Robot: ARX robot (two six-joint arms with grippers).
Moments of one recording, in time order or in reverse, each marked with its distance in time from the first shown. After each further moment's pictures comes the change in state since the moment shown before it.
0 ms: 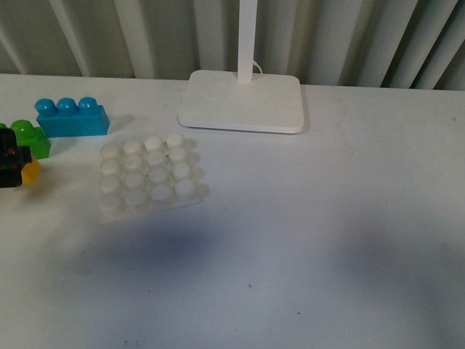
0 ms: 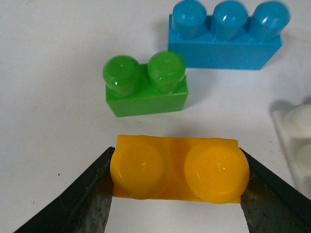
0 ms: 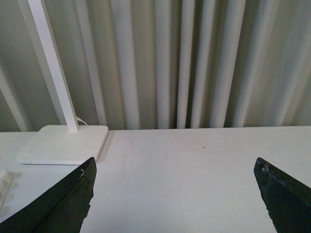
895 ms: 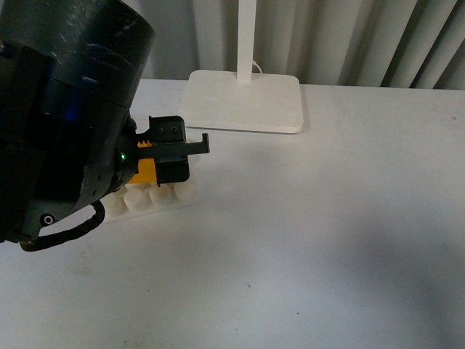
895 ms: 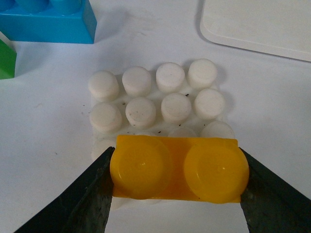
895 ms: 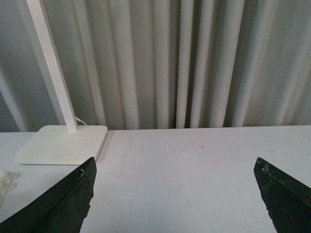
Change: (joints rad) left arm -0.580 -0.033 0.151 -0.311 -0.420 -0.443; right arm 0.000 0.000 0.000 0.000 0.000 0.000
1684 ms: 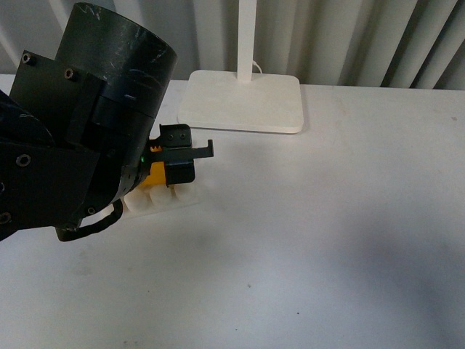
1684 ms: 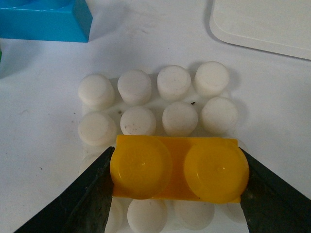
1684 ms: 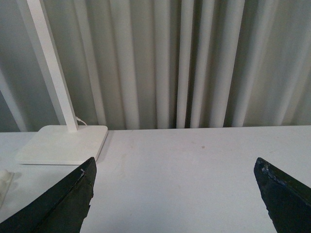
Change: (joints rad) left arm 0.014 0.121 0.083 0.014 -0.008 -0.003; right arm 0.000 0.000 0.000 0.000 0.000 0.000
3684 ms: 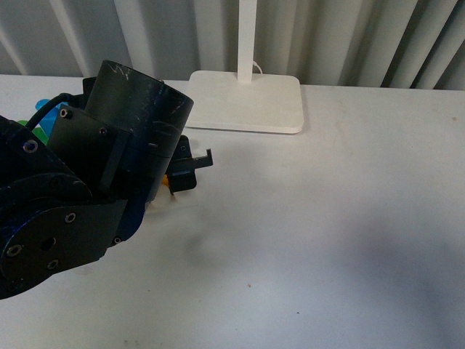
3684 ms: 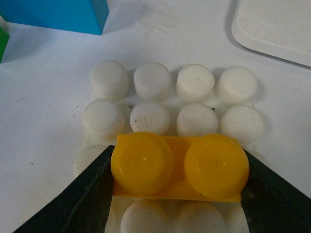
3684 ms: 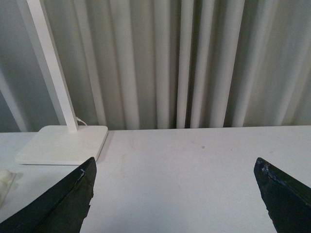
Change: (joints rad) left arm -0.026 0.137 -0.019 0.129 -0.066 -0.111; right arm 0.000 0.000 0.000 0.000 0.000 0.000
